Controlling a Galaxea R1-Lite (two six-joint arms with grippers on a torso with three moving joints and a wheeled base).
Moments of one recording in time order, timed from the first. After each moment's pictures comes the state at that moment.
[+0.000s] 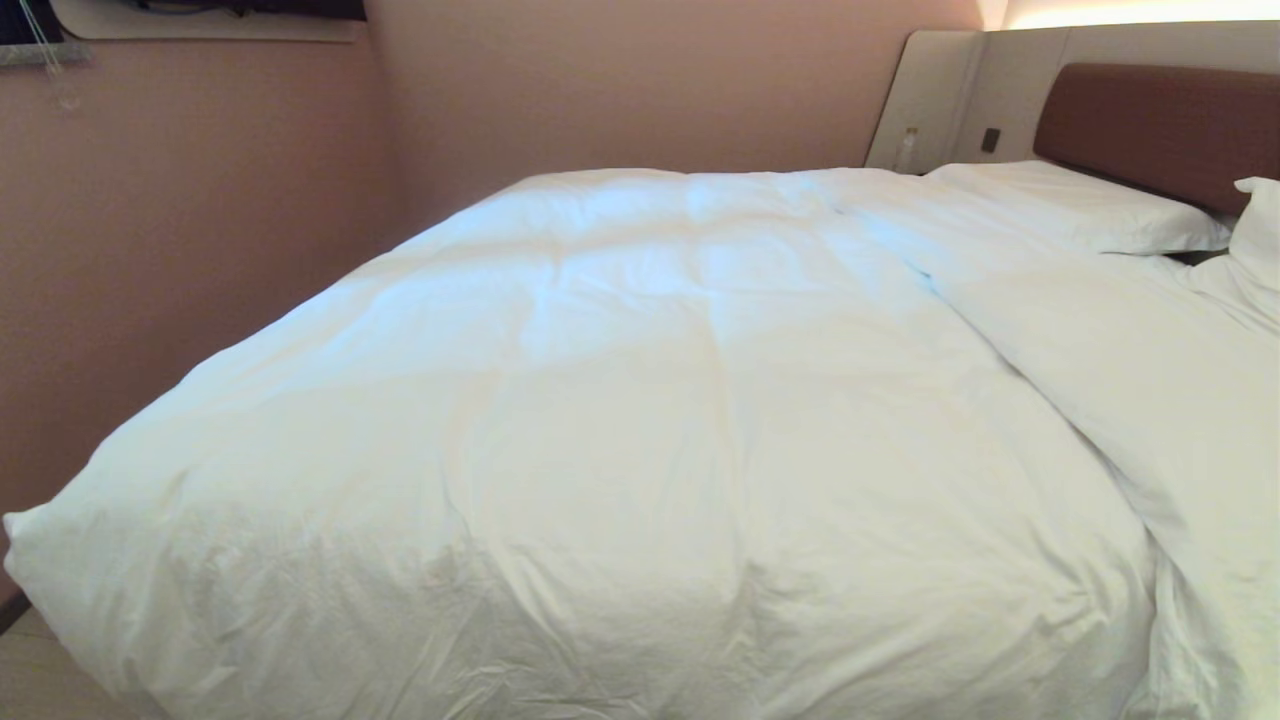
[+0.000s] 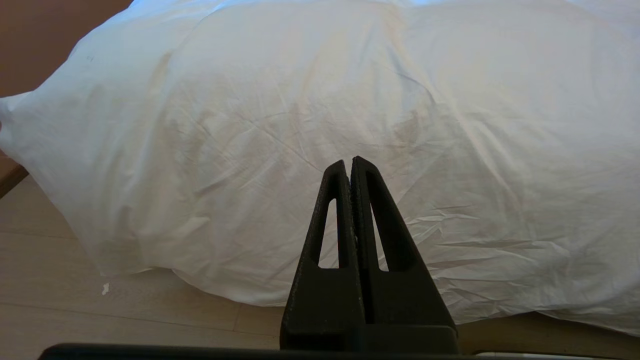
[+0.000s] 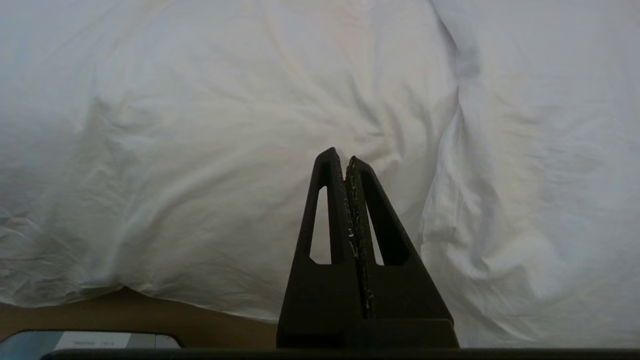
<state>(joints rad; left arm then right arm) -0.01 0.00 0.00 -0.01 0.01 -0.04 0.01 0.00 0.00 0.00 0.00 -0.05</state>
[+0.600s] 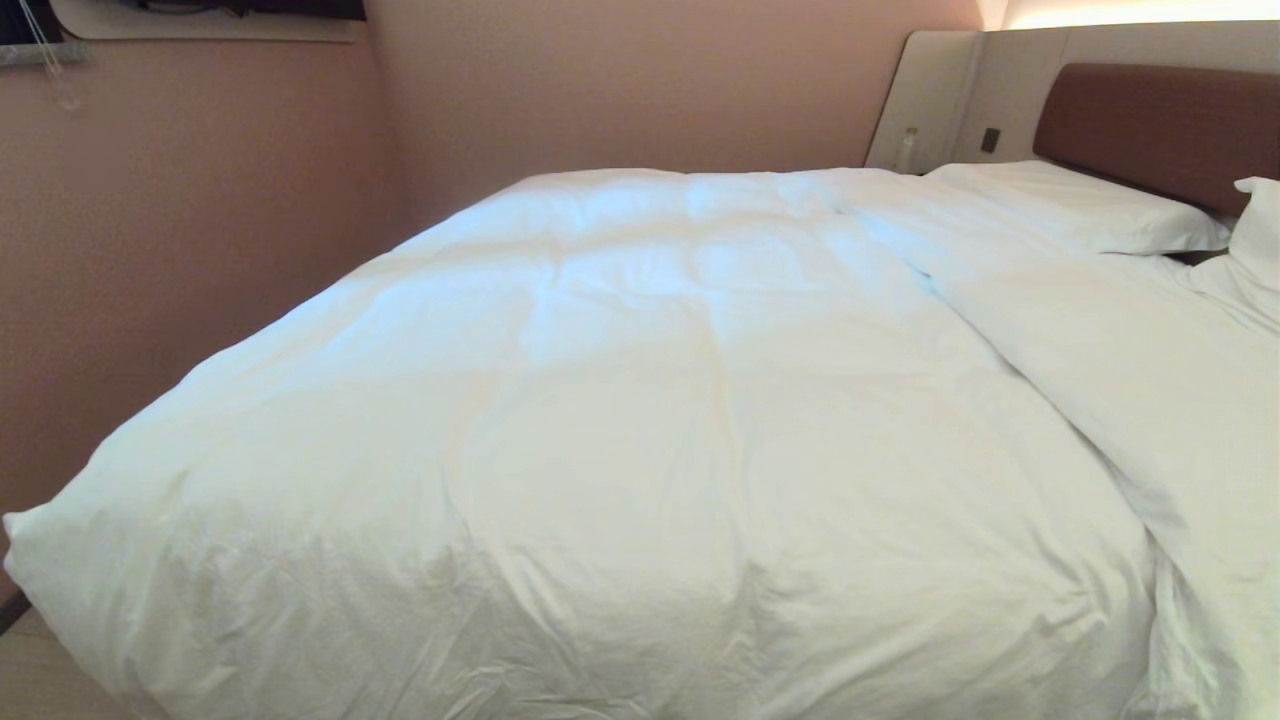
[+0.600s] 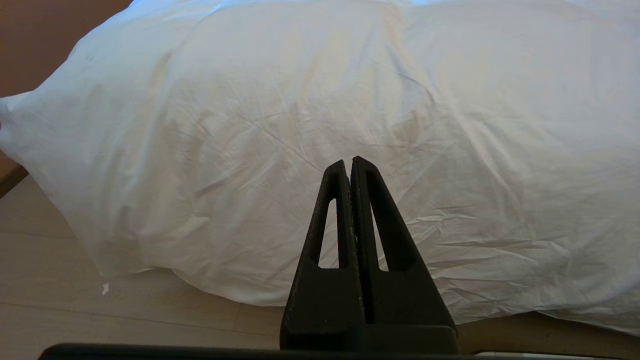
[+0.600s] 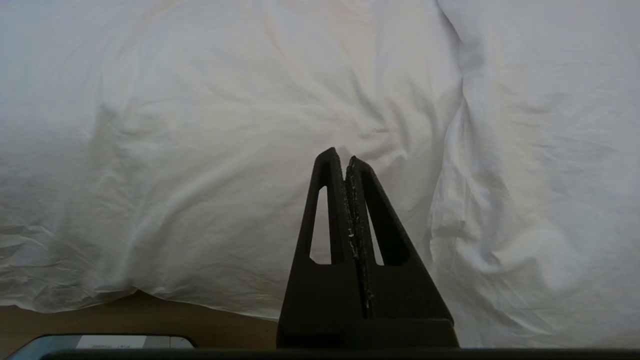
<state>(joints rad) -0.01 0.00 0.00 -0.01 0.01 -0.04 0.01 0.00 0.00 0.00 0.00 0.00</state>
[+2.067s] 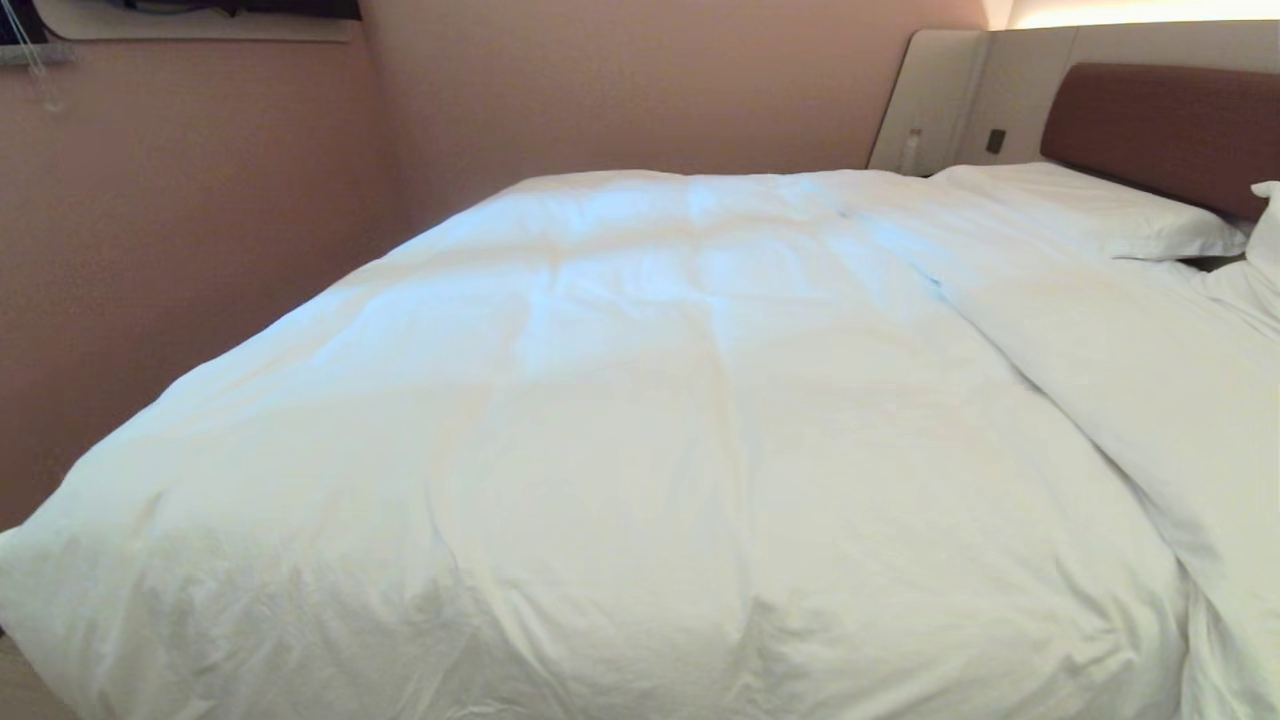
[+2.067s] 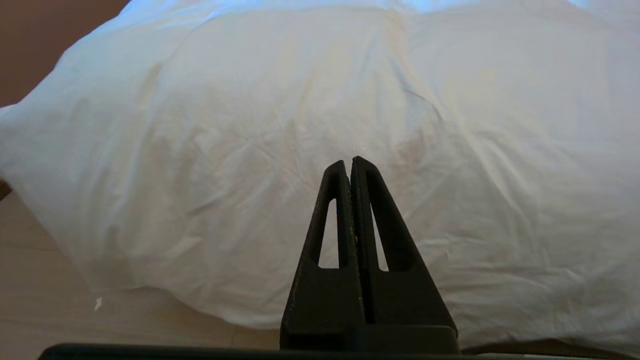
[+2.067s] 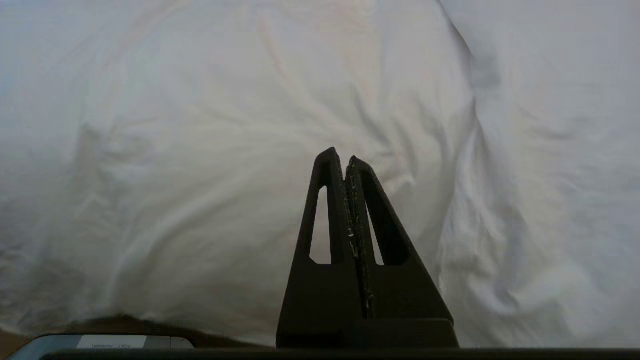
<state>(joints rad) -0.01 0.00 0.00 -0.01 0.01 -0.04 0.01 0.00 0.00 0.00 0.00 0.00</state>
